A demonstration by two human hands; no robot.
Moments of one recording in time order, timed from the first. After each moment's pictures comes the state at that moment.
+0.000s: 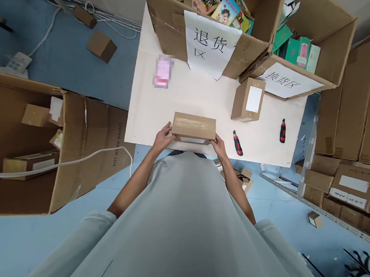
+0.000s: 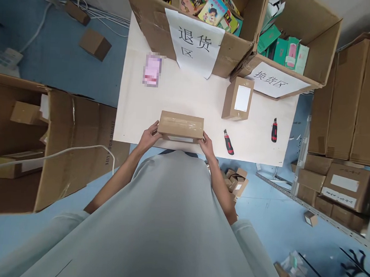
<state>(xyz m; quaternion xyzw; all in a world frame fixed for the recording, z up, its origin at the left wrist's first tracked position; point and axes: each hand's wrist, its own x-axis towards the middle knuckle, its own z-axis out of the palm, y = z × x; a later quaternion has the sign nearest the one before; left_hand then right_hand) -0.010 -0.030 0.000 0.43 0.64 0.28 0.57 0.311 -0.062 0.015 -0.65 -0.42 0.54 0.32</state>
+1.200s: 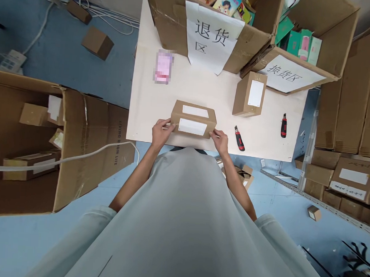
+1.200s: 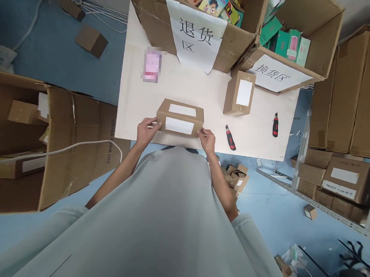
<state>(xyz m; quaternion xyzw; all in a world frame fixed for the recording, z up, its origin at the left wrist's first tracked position) -0.018 -0.024 0.016 0.47 0.69 0.31 0.46 0.301 -0.062 0.015 -0.71 -0.43 0.46 0.31</state>
